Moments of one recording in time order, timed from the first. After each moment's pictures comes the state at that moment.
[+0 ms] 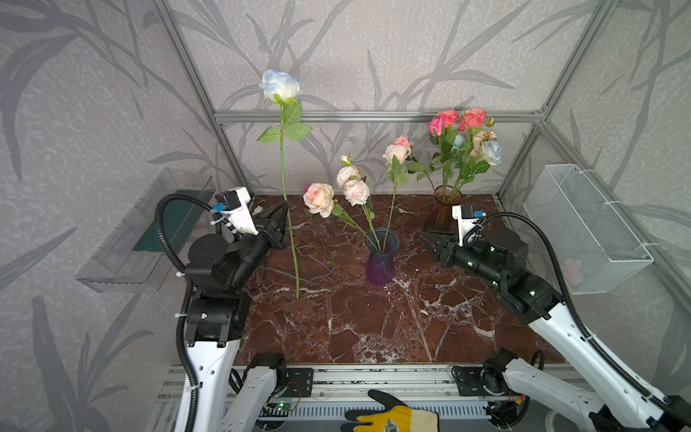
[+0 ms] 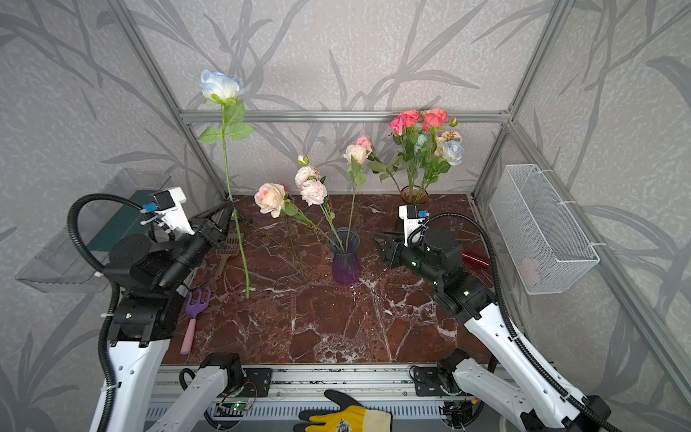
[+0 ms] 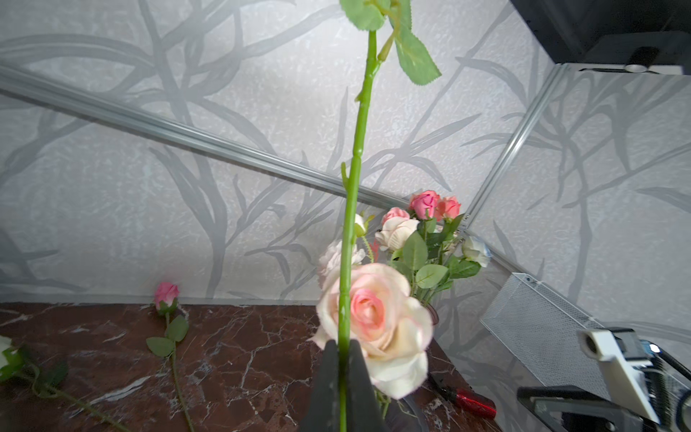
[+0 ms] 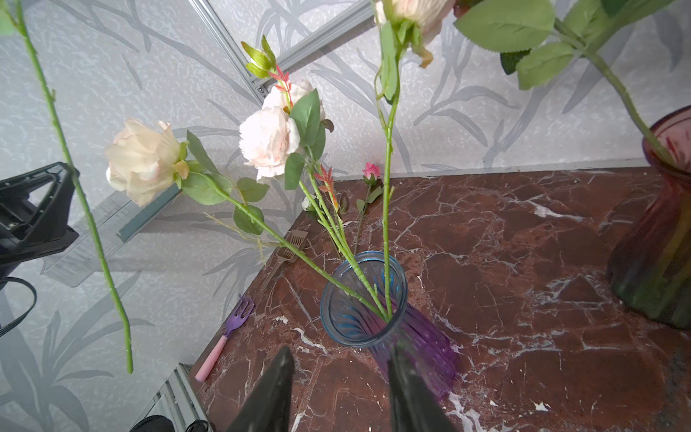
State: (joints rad) left arm -0.01 0.73 1.12 -0.24 0.41 -0.45; right arm 0.55 0.91 1.00 -0.28 -0.21 0.50
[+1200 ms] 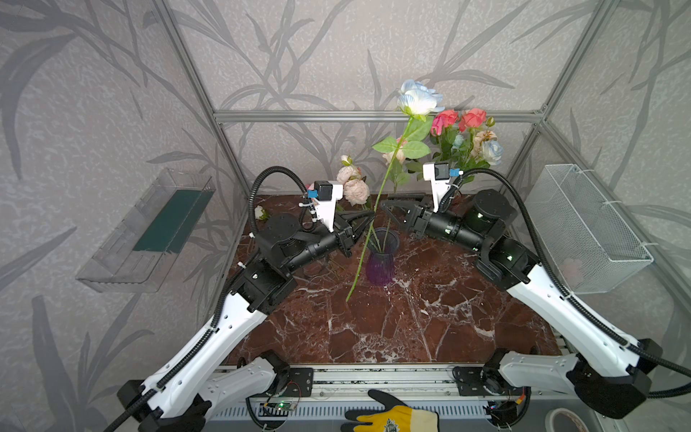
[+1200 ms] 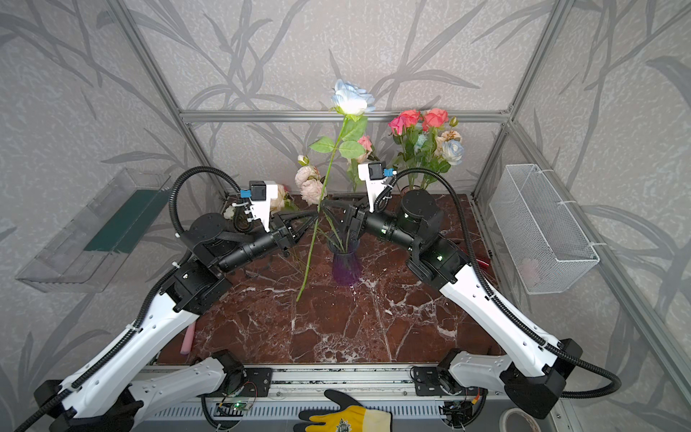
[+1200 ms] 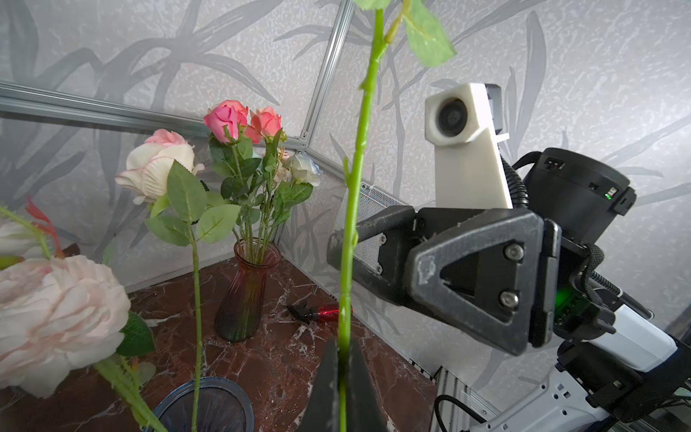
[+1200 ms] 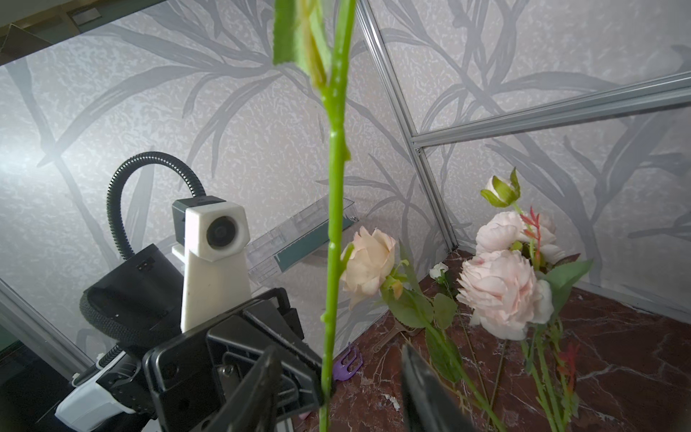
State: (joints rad) left arm -0.65 1.02 1.20 -0.09 0.34 -0.41; right arm 0.73 1.23 1.41 -0.06 -0.38 0.53
